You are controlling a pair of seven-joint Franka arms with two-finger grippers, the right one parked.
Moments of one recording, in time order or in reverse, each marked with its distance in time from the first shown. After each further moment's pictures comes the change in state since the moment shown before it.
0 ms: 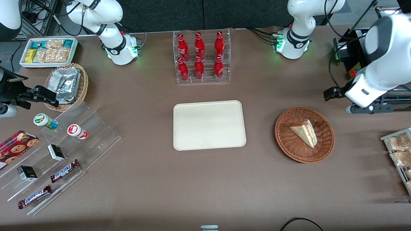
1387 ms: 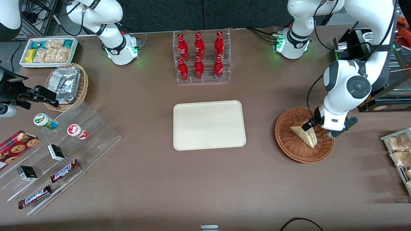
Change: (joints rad) arm -0.018 0.182 -0.032 -0.234 0.054 0.537 -0.621
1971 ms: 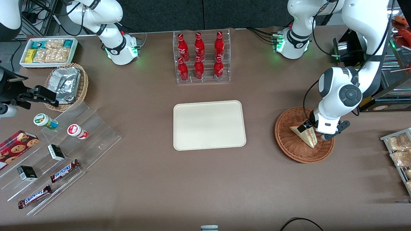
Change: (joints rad) arm 0.000 0.071 0.000 -0.012 0.005 0.048 0.000
